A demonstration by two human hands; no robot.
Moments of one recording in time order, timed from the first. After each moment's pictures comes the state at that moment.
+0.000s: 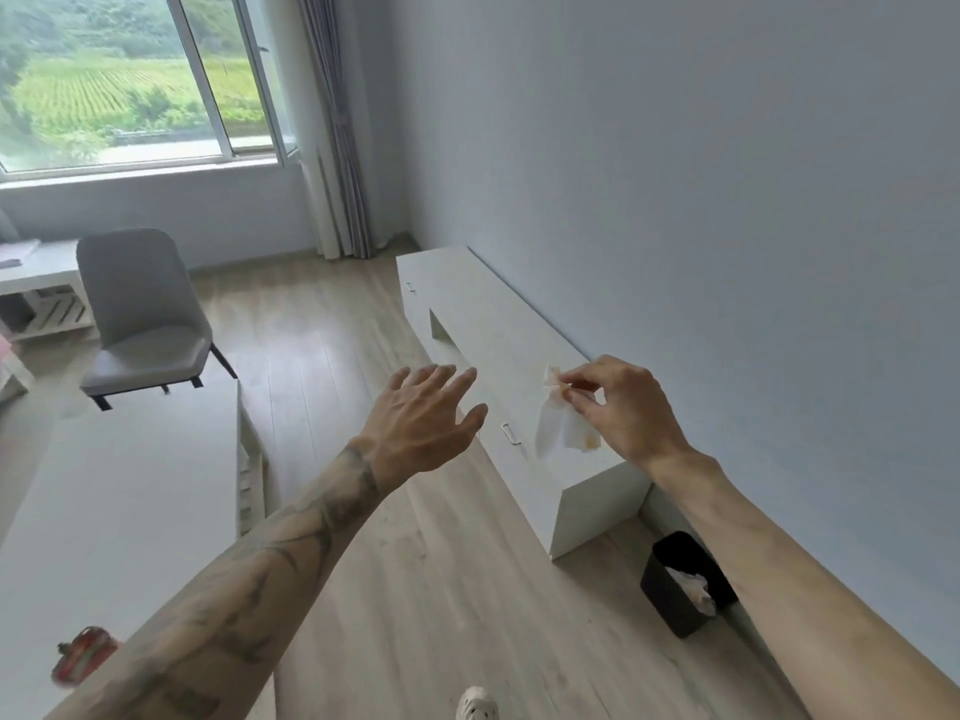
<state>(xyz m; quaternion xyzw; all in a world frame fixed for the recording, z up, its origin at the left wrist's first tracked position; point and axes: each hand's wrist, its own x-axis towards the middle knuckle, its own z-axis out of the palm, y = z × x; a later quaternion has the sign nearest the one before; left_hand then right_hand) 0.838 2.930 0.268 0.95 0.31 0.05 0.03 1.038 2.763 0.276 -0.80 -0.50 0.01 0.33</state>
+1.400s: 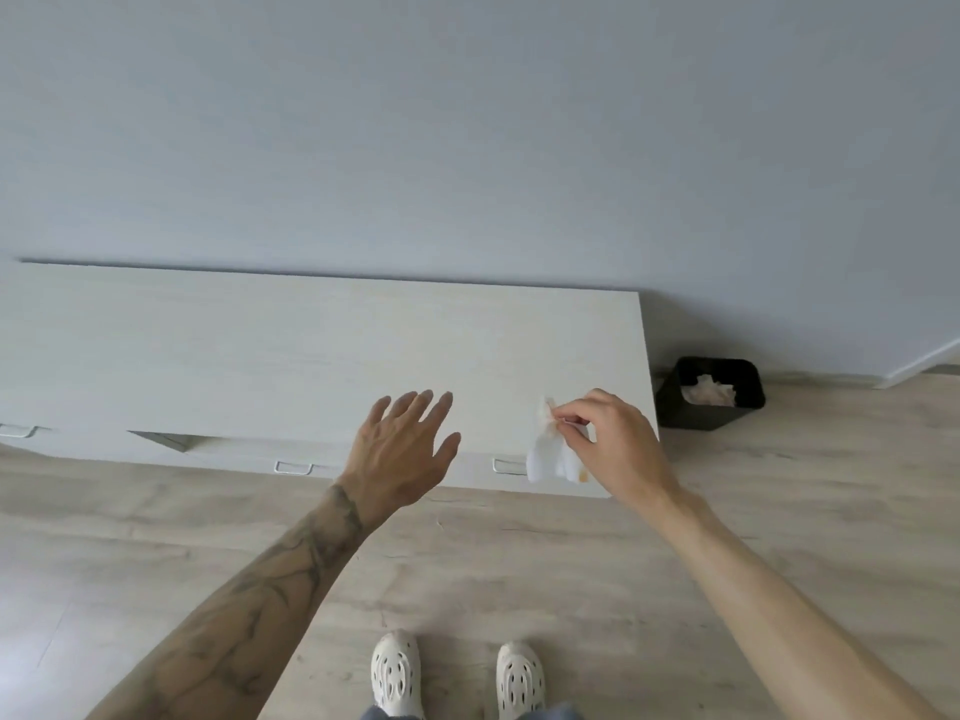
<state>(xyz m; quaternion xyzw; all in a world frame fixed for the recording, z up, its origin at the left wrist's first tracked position) 1.325 3.565 -0.076 0.97 -0.20 -0.11 0.00 1.280 3.289 -0.059 -0.94 0.01 0.02 0.33</state>
